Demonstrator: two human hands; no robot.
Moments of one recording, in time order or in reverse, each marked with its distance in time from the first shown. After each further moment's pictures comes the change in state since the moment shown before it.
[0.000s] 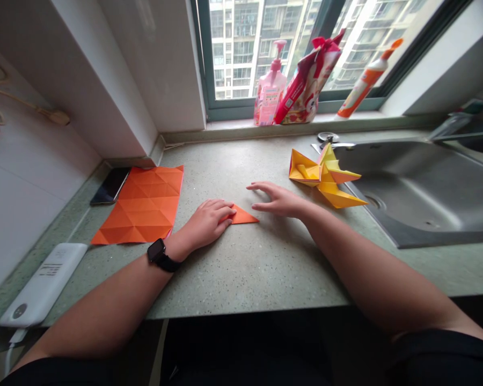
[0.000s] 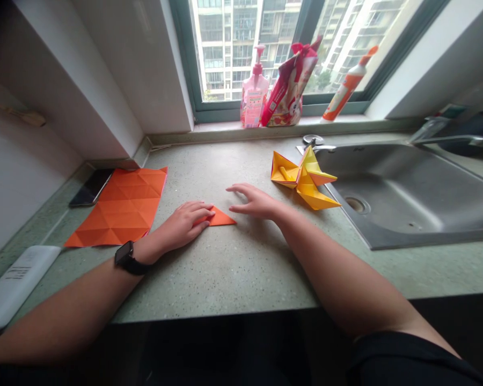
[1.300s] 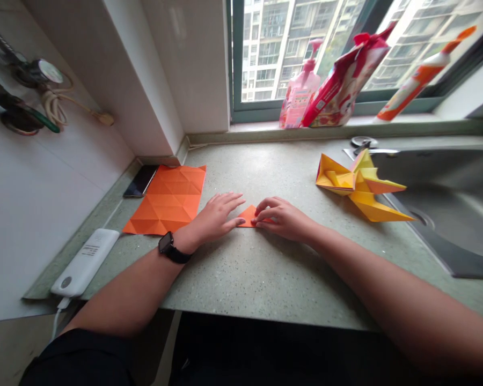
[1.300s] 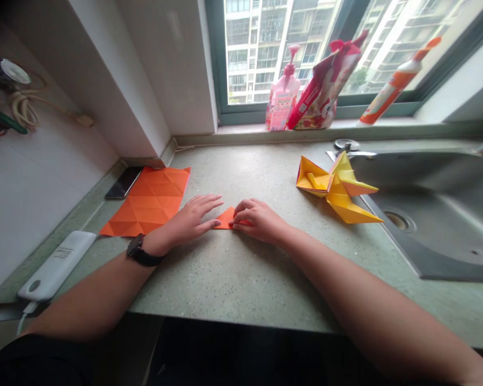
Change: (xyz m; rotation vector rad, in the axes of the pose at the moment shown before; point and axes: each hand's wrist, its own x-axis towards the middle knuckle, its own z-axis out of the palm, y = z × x) left_hand -0.015 -0.011 -0.027 0.060 -0.047 -0.157; right_hand 0.006 -0.042 0.037 -0.025 0.005 -0.295
